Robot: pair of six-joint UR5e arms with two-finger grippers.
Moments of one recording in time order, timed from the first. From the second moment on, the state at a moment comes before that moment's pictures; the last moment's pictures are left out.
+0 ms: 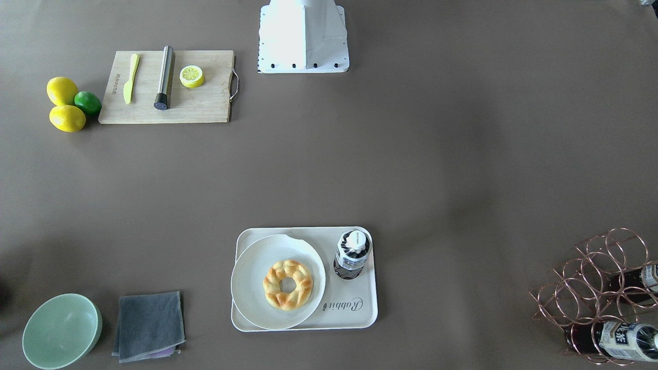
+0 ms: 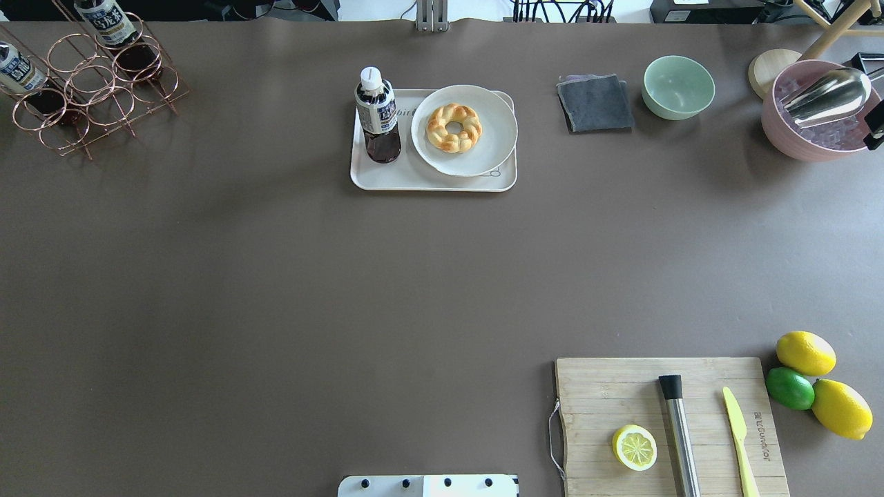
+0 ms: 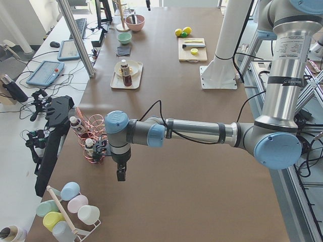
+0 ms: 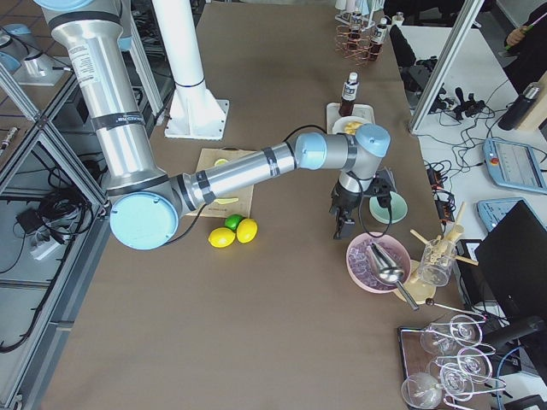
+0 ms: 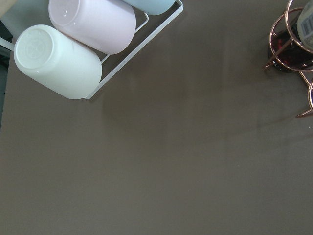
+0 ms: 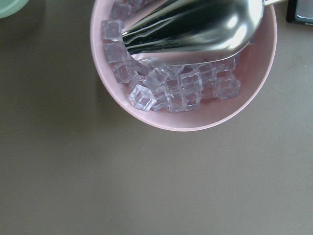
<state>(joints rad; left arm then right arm) -1.53 -1.67 -1.53 -1.64 -2.19 -0.20 1.37 -1.31 1.66 -1.91 2.21 0.10</state>
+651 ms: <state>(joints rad) -1.53 -1.67 -1.54 -1.60 -2.19 -0.20 1.51 -1.40 1.52 -1.69 2.31 0.09</state>
